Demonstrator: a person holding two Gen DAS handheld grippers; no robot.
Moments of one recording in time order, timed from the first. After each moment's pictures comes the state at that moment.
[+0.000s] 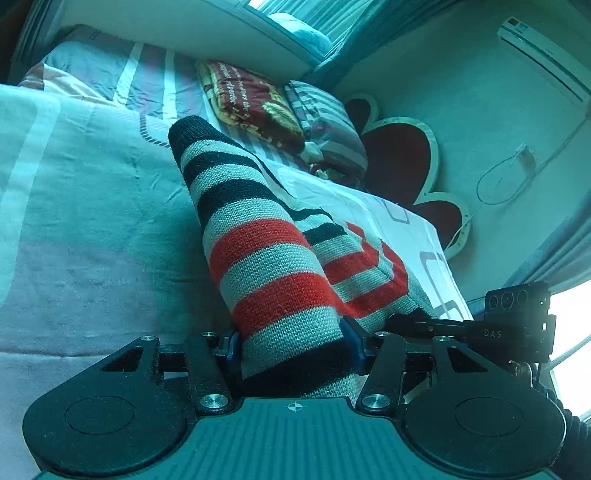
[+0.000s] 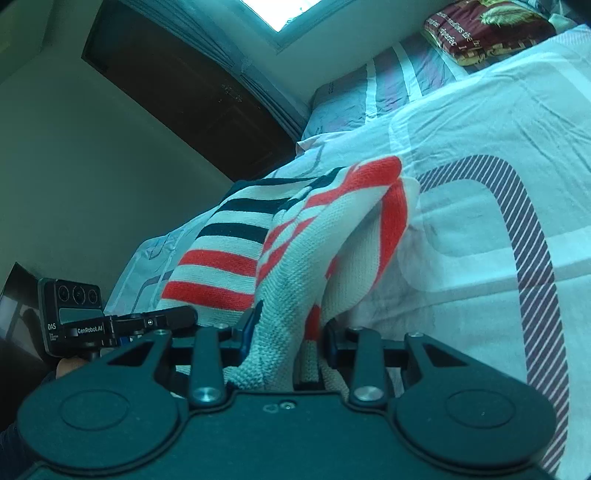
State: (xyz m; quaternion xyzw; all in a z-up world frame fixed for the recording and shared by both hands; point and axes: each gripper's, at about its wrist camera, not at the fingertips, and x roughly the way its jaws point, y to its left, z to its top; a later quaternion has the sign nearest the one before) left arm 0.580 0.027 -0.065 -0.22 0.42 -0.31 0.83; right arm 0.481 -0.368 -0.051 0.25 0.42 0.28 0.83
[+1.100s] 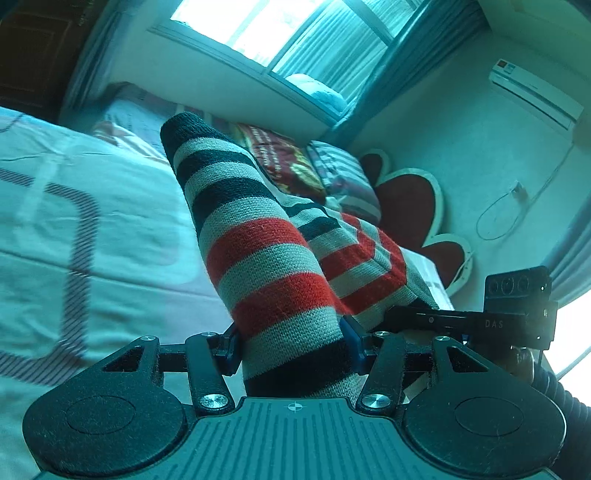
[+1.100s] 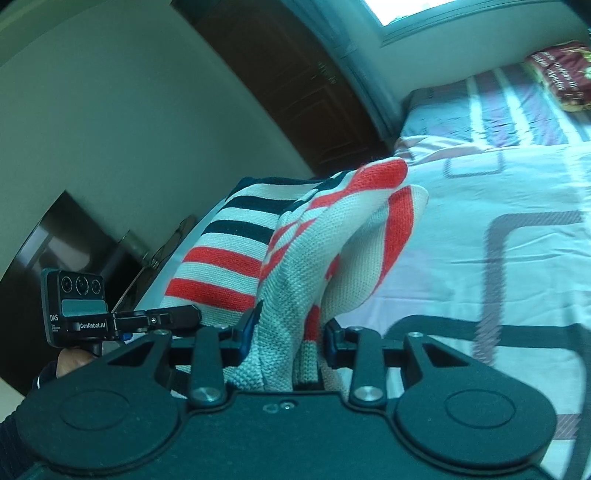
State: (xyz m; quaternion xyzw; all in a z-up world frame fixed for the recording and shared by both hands) left arm 0.425 0.221 0.020 -0.22 0.35 -0.25 0.87; right arm 0.416 -0.174 0.024 0.17 0.40 0.38 0.82
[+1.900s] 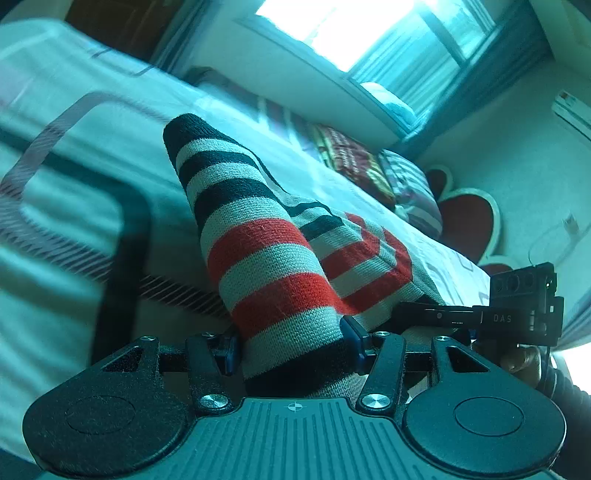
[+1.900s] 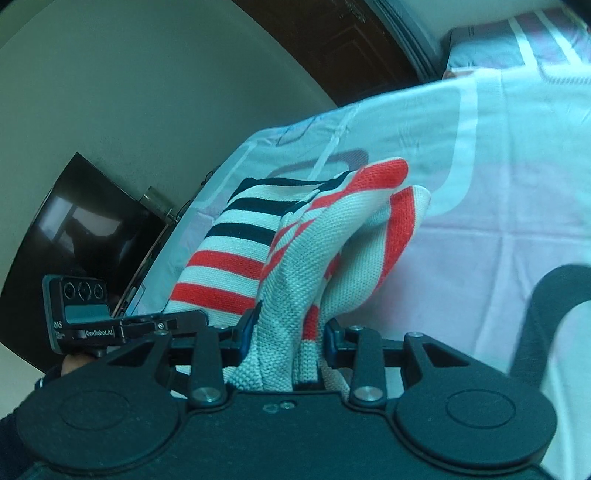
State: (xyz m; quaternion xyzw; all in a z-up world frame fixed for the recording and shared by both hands) left arm 0.395 0.327 -0.076 -0.26 0.38 -0.15 0.87; right arm 0.450 -0.057 -0.071 0.18 0.46 0.44 0.75
